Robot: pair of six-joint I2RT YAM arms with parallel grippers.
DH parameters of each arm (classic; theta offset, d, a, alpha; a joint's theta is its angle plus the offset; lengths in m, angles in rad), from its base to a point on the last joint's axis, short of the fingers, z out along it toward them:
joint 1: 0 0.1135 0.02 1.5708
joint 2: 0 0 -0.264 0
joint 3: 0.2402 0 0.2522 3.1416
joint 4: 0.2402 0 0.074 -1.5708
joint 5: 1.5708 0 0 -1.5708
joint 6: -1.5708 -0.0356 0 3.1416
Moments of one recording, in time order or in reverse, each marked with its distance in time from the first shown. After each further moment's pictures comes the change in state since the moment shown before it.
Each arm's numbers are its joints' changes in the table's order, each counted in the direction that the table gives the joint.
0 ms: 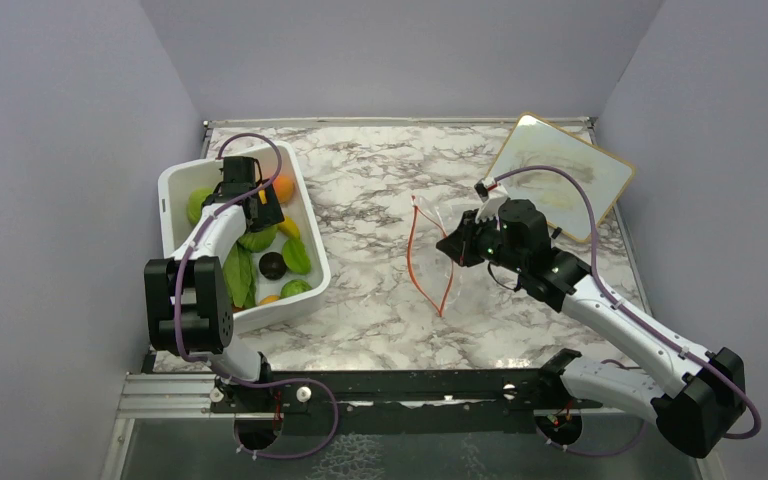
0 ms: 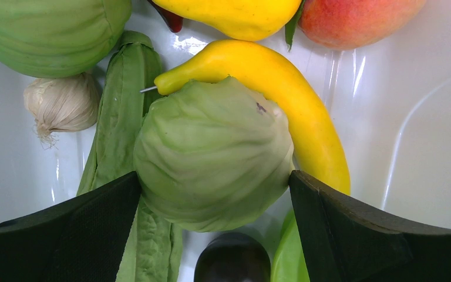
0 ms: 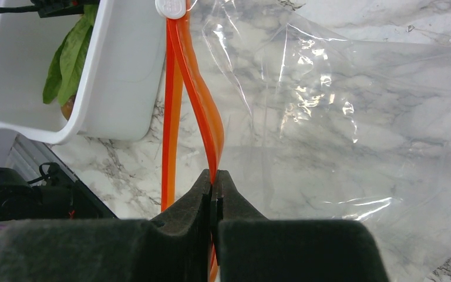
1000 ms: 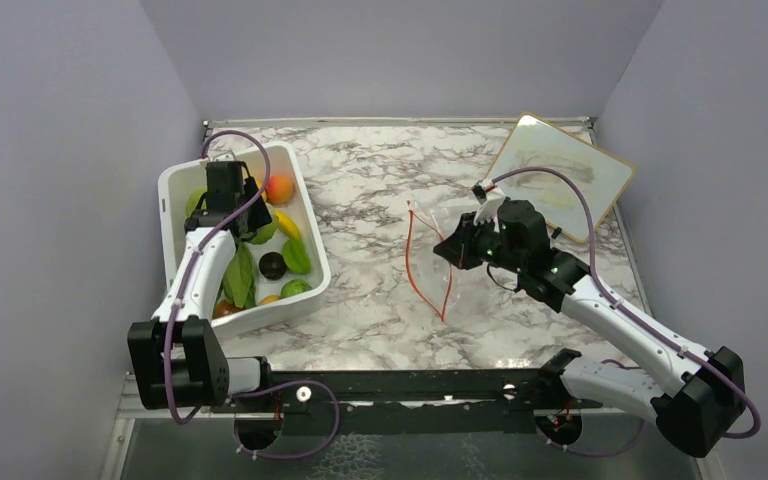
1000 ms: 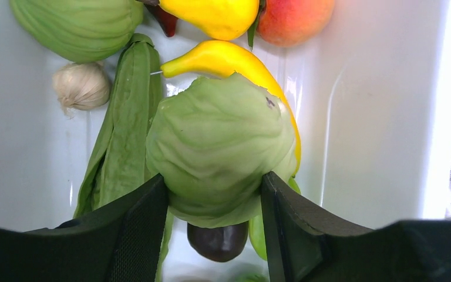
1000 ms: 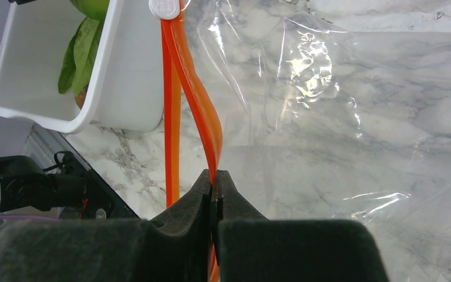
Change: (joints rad) left arm 0.002 0.249 -0.054 0.042 0.050 0.034; right arm 0.000 -0.003 -0.006 0.000 -0.053 -0.020
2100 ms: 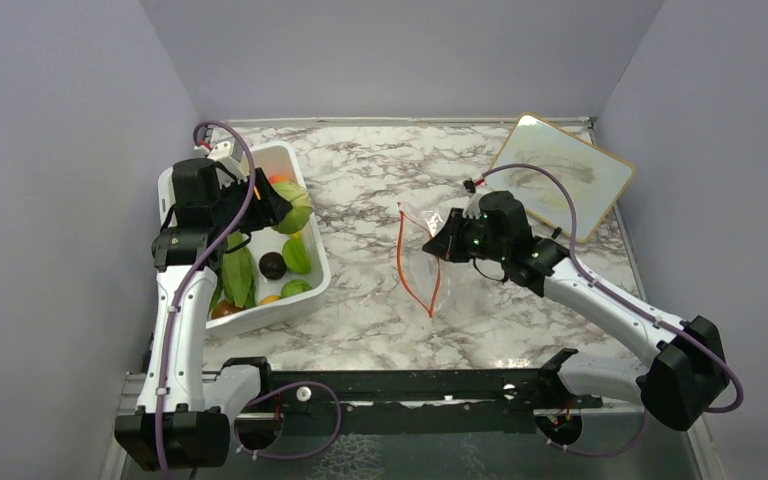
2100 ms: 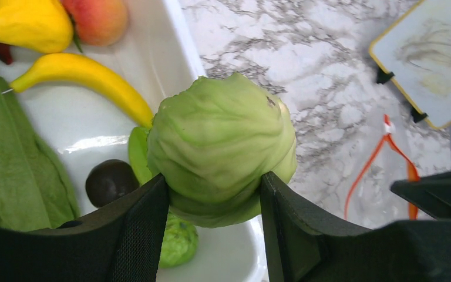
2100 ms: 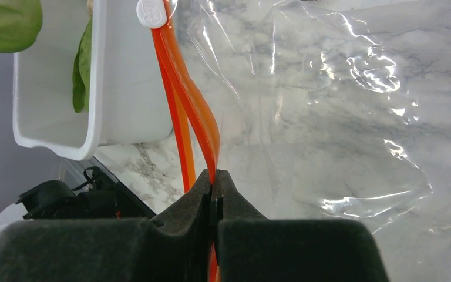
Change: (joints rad) left arm -0.006 0.296 0.135 0.211 0.459 -0.020; right arm 0.000 -0.140 0.052 -0.013 -0.014 -0.170
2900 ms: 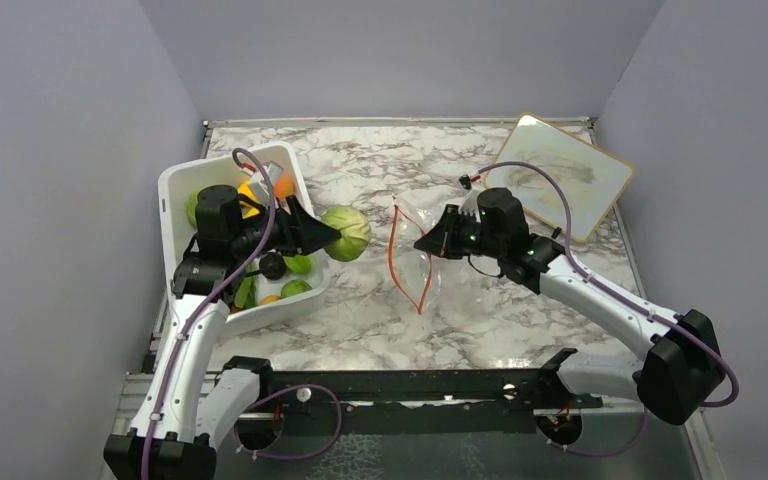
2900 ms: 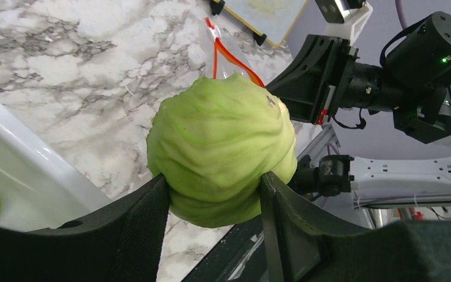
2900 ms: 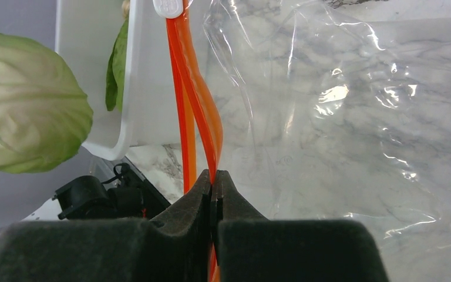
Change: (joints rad) left arm -0.140 0.155 -0.219 -0.245 0.456 0.193; right arm 0.000 -0.047 0.008 -0.079 -0.069 -0.058
